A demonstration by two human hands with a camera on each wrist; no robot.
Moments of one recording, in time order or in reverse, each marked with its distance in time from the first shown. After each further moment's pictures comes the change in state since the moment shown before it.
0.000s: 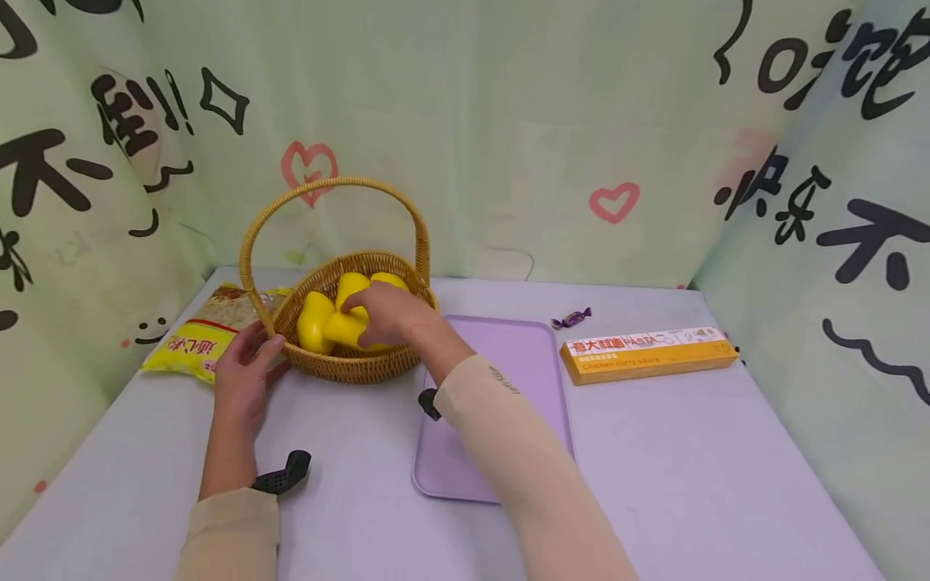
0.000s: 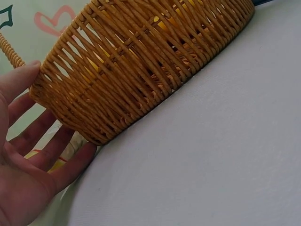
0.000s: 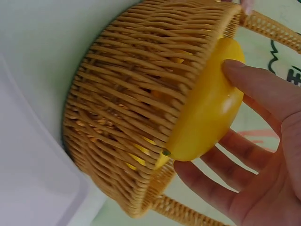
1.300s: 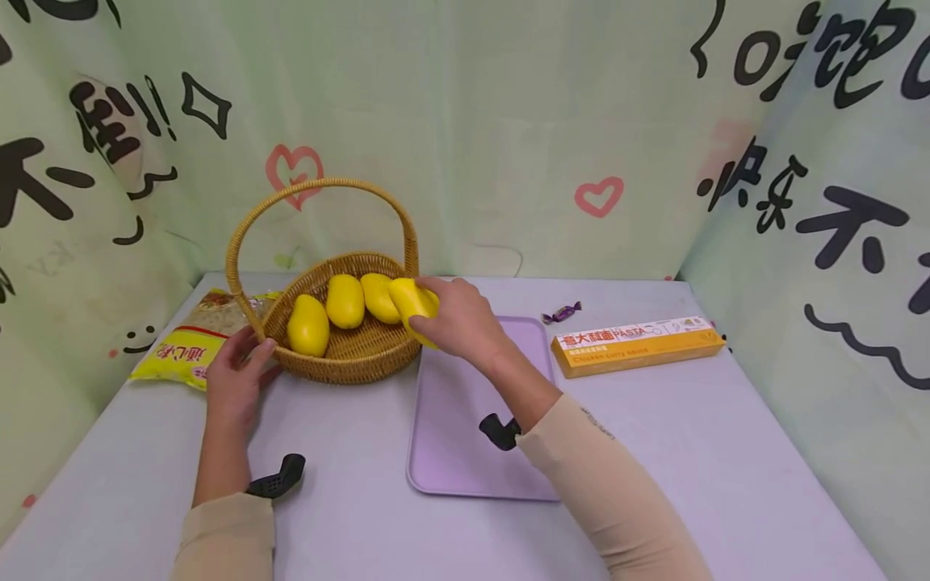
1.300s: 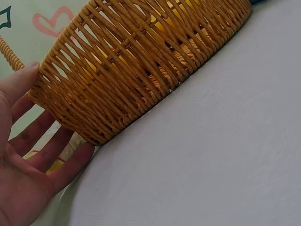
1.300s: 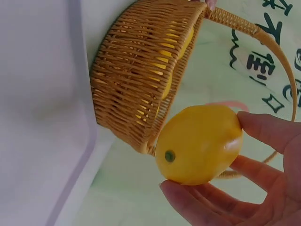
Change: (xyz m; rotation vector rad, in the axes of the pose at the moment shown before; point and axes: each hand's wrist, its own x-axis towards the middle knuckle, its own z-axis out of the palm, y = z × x) left_hand -0.001 0.001 0.002 0.057 0.010 -0.010; right_hand -0.096 0.040 -0.012 0.262 0.362 0.233
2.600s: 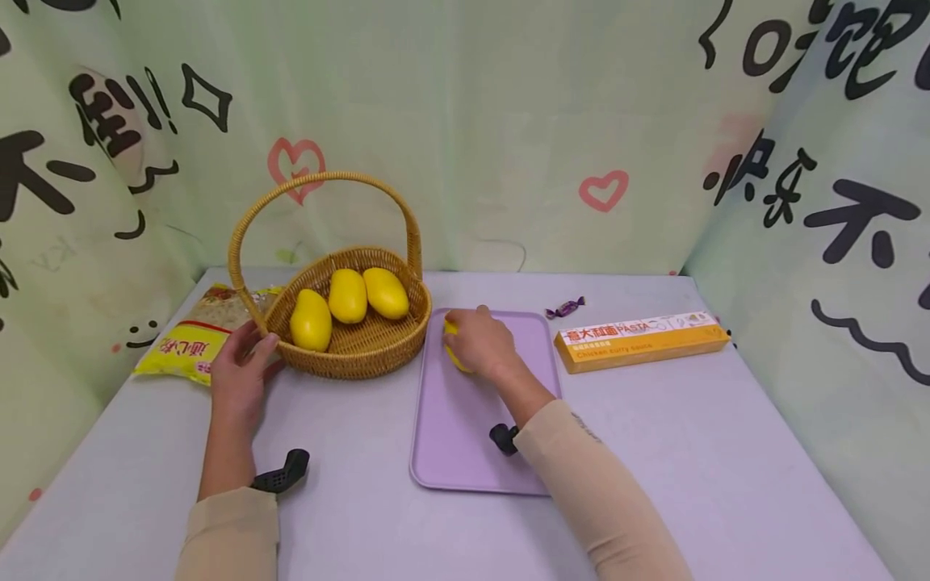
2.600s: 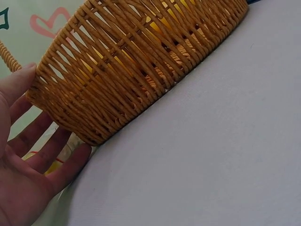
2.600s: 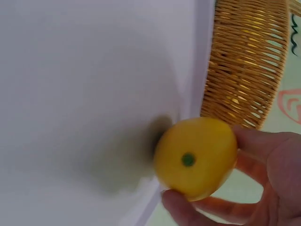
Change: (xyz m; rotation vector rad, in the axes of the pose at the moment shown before) left_hand 0.000 -0.002 0.001 0.024 0.001 0.008; right_hand 0.015 0.059 0.049 -0.218 -0.097 0.170
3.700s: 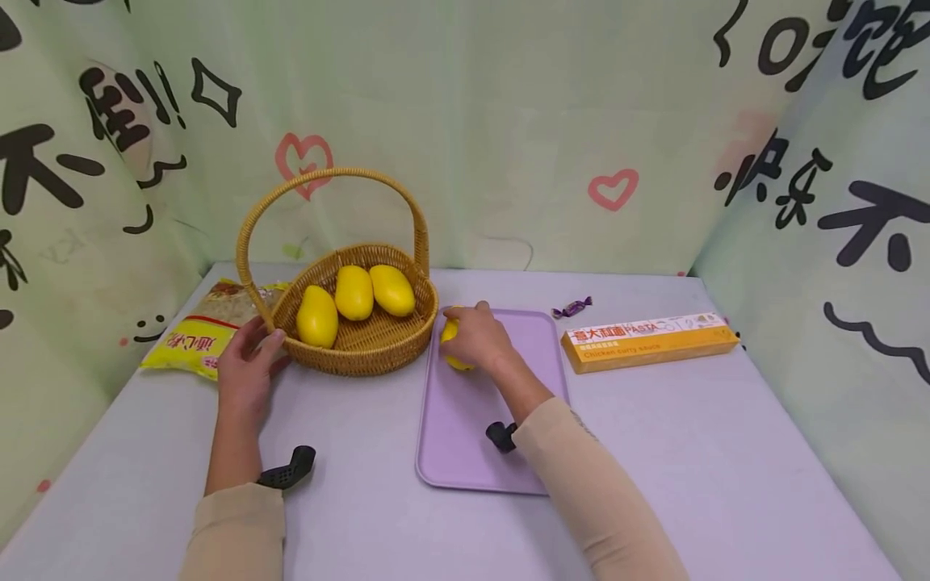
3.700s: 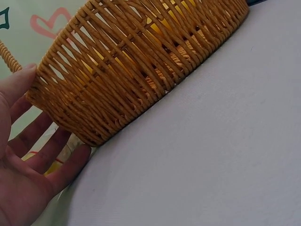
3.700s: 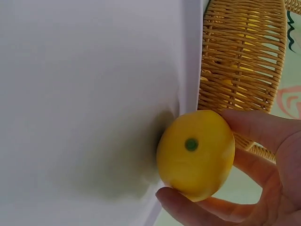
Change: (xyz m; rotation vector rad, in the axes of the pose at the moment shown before) left_hand 0.001 -0.001 0.000 -0.015 0.003 0.033; right_hand 0.005 -0.009 0.001 0.144 -0.036 0.002
